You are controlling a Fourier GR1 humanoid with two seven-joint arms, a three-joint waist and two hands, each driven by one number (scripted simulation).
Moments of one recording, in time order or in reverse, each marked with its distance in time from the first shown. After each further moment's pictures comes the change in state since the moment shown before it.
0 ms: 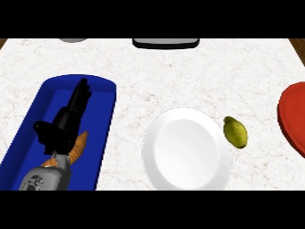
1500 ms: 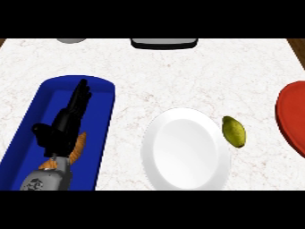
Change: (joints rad) left arm 0.017 -0.021 0.002 -0.034 -0.015 -0.003 0.019; right arm 0.374 0.139 -0.350 -0.483 -0.662 0.195 -0.121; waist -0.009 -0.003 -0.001
